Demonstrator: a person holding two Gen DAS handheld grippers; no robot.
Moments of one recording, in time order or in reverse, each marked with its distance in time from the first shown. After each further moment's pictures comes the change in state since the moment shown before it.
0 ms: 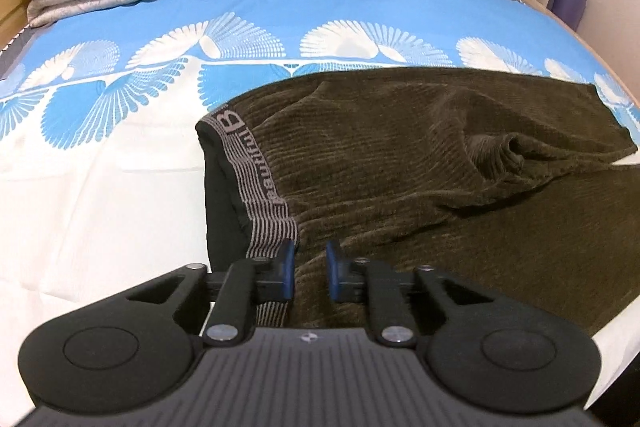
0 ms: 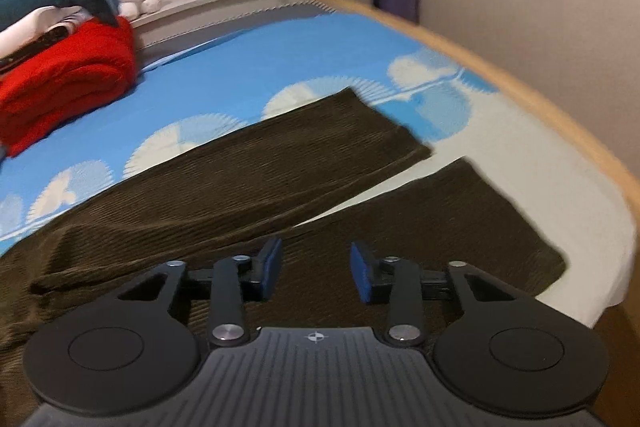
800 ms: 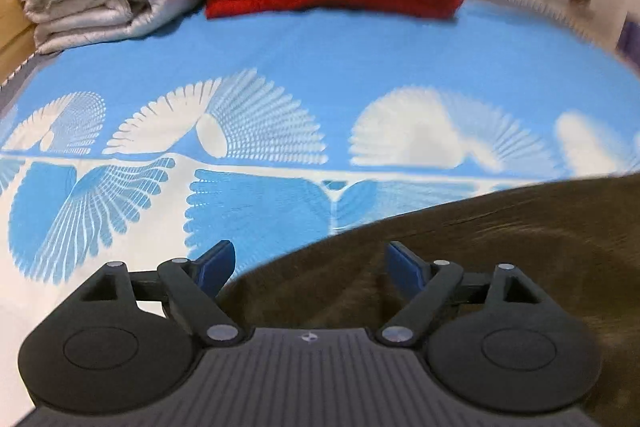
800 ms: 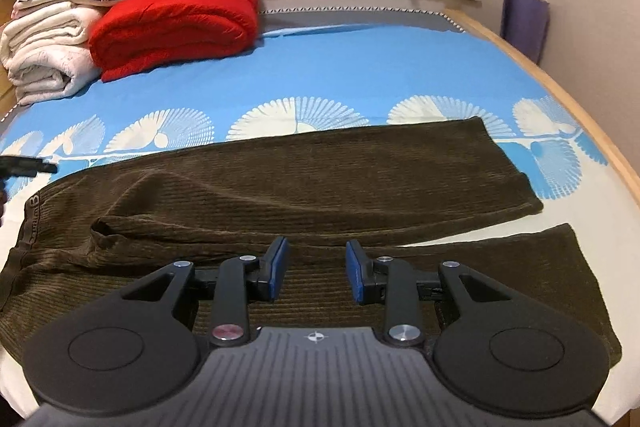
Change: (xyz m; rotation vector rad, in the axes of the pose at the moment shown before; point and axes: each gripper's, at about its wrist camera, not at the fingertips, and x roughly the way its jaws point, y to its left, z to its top) left arm 0.160 0.008 0.159 -0.033 -0.032 0.169; right arm 0.013 0.072 0.013 -0.299 0.024 0.220
